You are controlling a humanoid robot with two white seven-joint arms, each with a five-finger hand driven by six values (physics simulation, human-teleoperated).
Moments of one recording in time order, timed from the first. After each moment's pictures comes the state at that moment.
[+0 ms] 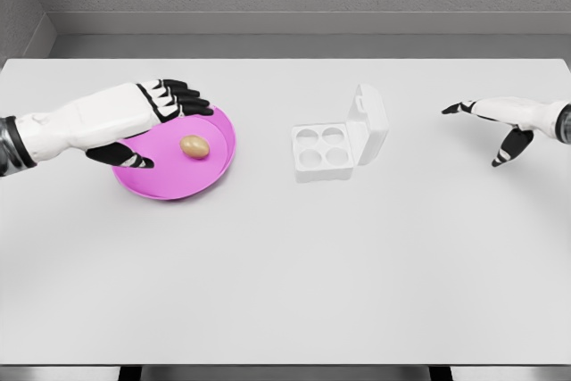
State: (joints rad) left arm -0.47 0.84 -0.44 -1.66 -0.29 -0.61 -0.43; right arm -0.73 -0.83 0.72 -1.19 0.28 -0.21 0.61
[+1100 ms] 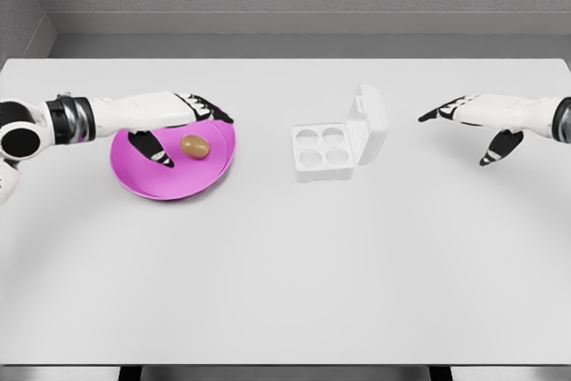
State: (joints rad) left arm -0.74 0.61 -0.67 -1.20 -0.32 -0.61 -0.61; right arm -0.77 -0.85 0.75 -1.19 0.28 -0.48 0.61
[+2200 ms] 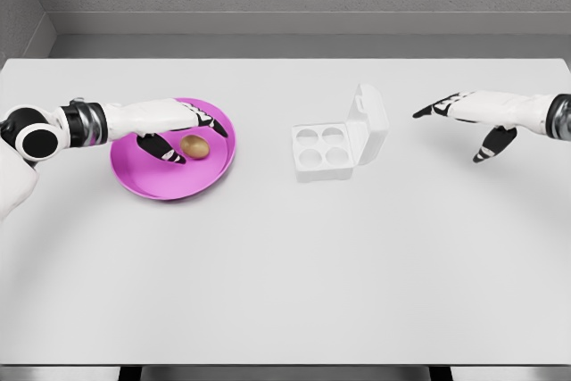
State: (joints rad) left arm -0.76 0.54 -0.66 -1.05 -0.37 -0.61 -0.61; right arm -0.78 -0.82 0.75 -1.18 0.27 -0.48 0.61
